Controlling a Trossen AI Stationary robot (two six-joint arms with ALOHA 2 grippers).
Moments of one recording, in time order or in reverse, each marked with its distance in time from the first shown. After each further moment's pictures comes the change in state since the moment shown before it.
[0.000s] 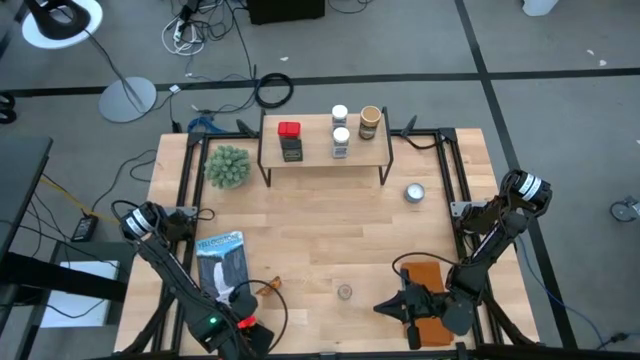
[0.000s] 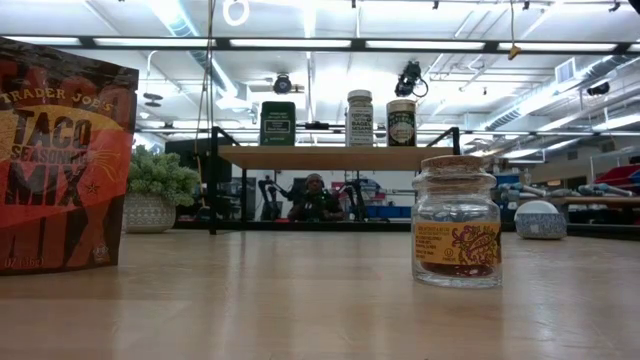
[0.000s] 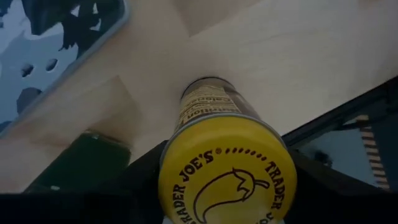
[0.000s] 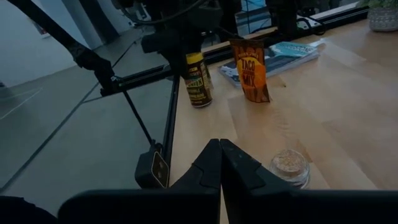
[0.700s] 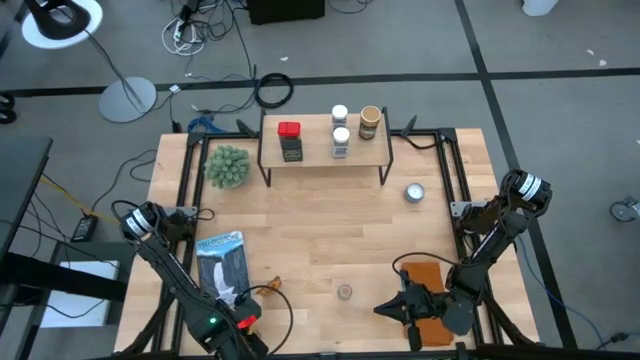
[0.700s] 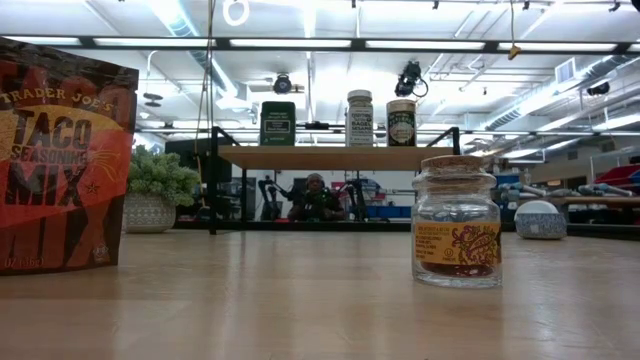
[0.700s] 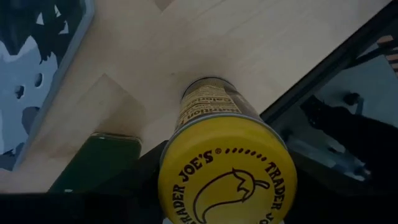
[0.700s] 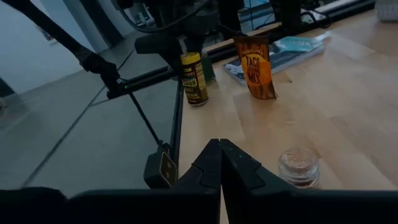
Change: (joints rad) left arm 0.002 -0.001 0.010 0.014 0.087 0.277; right arm 0.000 0.000 0.000 0.009 -0.017 0.034
